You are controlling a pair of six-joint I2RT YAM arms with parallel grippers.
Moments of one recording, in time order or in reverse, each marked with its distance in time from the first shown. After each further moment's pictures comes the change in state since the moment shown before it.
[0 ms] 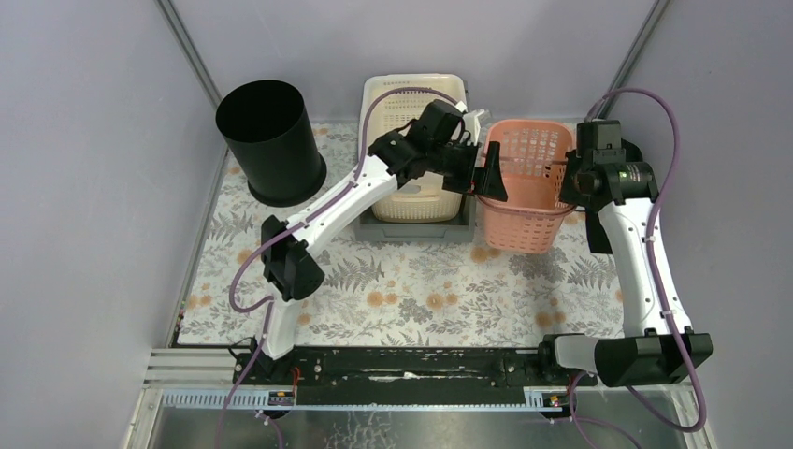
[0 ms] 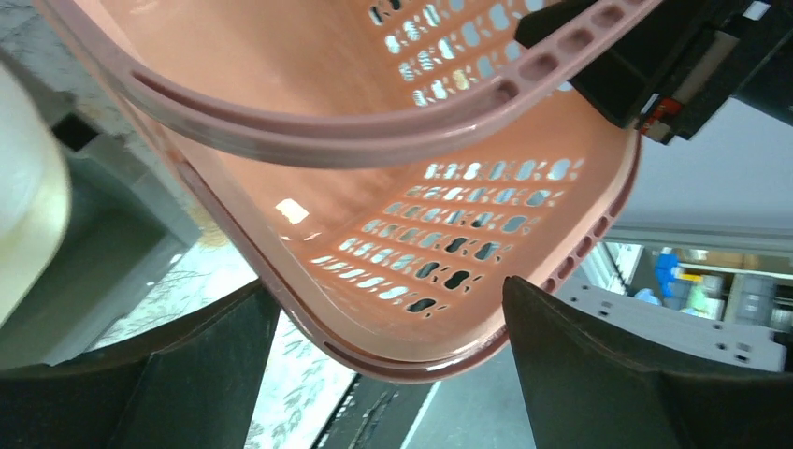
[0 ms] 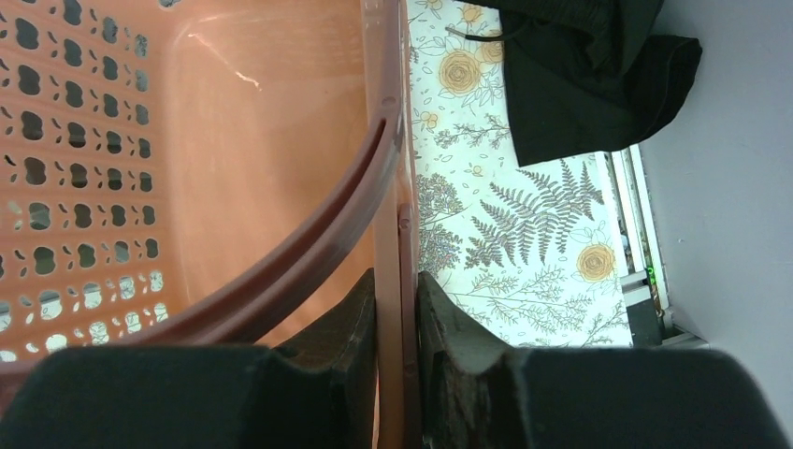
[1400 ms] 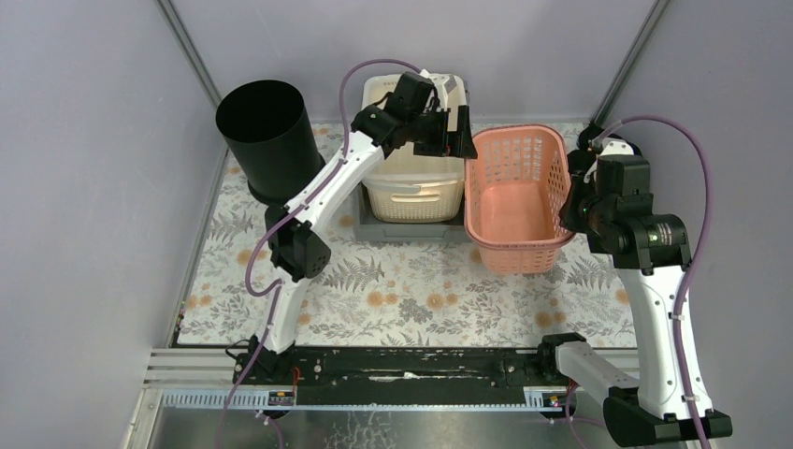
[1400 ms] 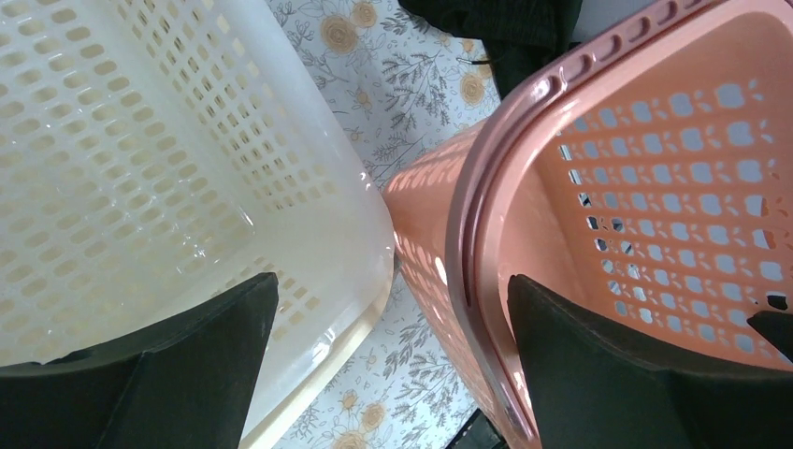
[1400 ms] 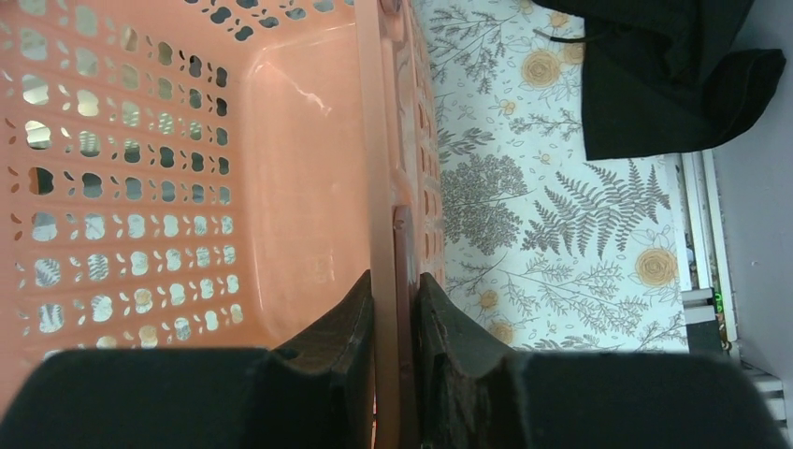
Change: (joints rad) left arm 0.173 0.153 0.257 -0.122 -0.182 0.100; right arm 0.062 -0.291 -0.072 -0.042 -0.145 0.015
